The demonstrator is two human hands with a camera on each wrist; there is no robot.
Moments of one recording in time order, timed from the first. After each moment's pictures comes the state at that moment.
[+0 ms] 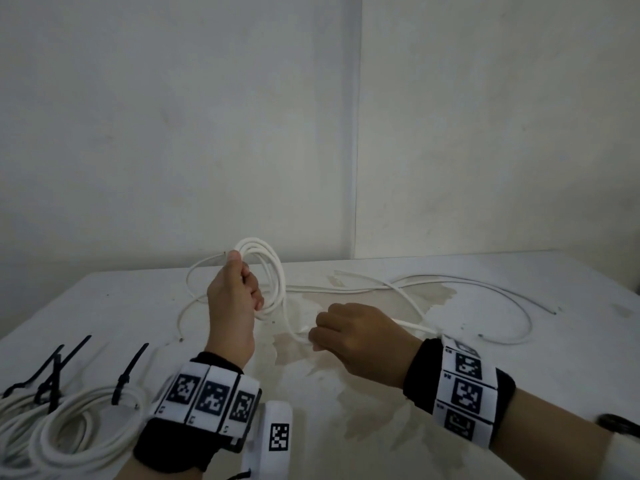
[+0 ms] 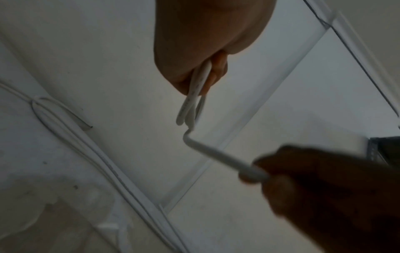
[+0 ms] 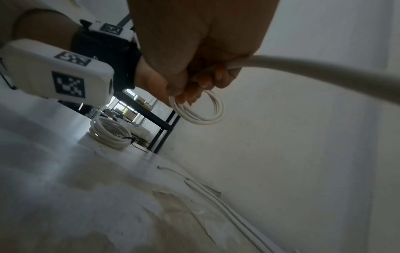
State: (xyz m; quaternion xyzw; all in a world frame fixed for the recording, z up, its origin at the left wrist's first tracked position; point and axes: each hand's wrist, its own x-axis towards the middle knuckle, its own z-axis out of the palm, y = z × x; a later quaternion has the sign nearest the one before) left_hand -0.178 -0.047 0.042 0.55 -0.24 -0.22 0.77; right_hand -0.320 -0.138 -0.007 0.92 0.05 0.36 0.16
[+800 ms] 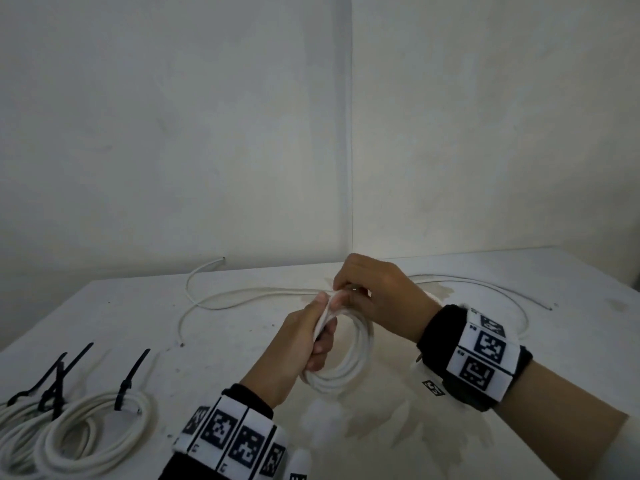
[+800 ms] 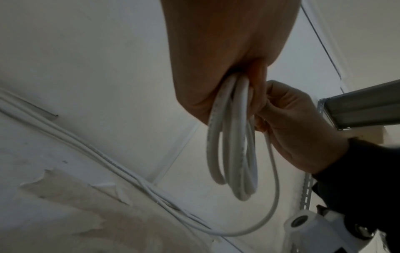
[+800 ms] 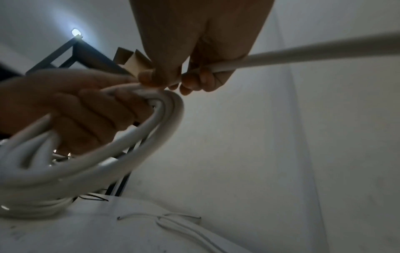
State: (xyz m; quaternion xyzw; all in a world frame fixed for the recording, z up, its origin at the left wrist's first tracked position) left_hand -0.232 -0.033 0.032 0.60 -0.43 -0.42 0.53; right_hand -0.337 -0.154 0.039 0.90 -0.03 0.42 -0.12
